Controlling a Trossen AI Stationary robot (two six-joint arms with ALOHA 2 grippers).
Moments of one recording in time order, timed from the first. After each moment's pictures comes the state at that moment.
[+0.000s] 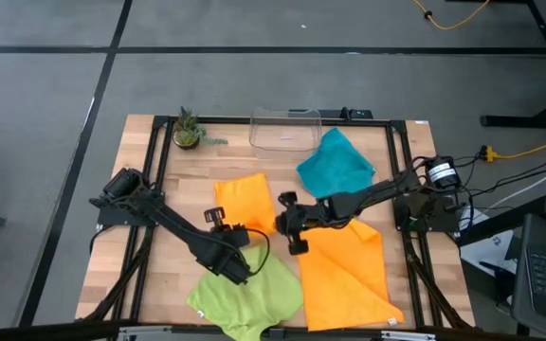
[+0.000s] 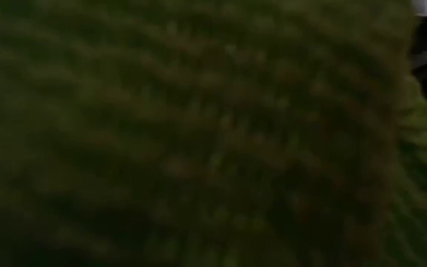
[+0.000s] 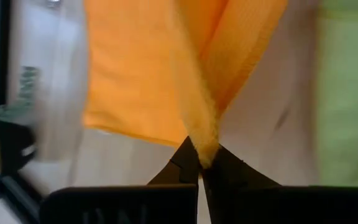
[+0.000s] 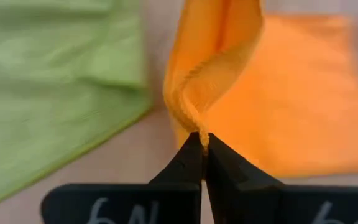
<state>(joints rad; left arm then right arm) -0.54 1.87 1.42 -1.30 -0.53 -0.89 0.21 1.80 1.09 -0.08 0.18 -0.14</state>
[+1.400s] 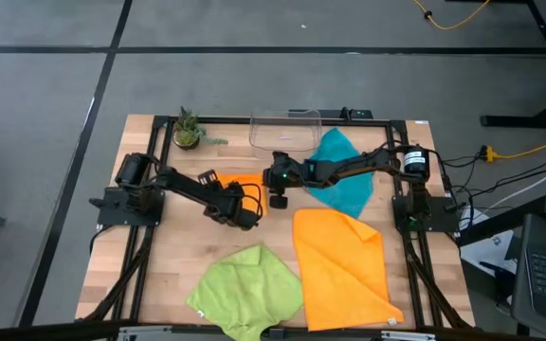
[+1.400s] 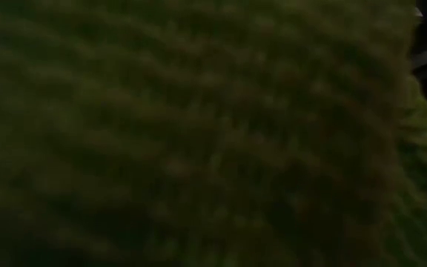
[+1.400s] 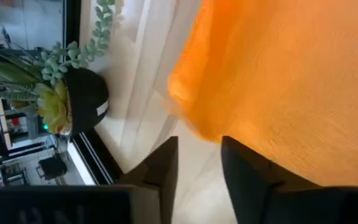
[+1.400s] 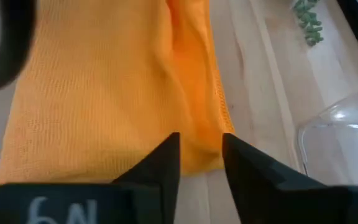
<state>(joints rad) -0.16 1.88 1.13 -1.26 -0.64 -0.81 -0.14 1.99 1.17 0.12 0.12 -0.25</state>
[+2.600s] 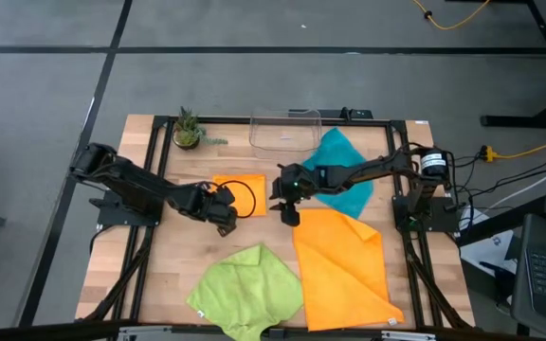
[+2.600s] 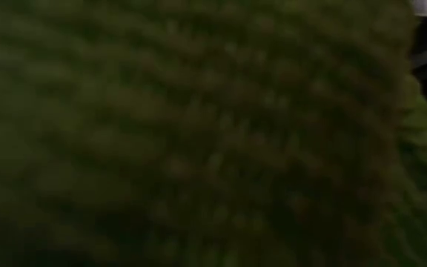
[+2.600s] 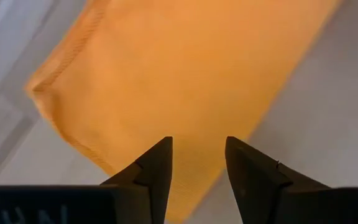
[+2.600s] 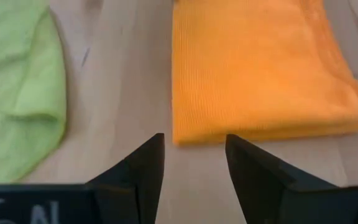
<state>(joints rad) -0.22 1.49 0.79 -0.66 -0.40 -0.83 -0.07 1.84 1.05 0.07 -0.17 0.05</state>
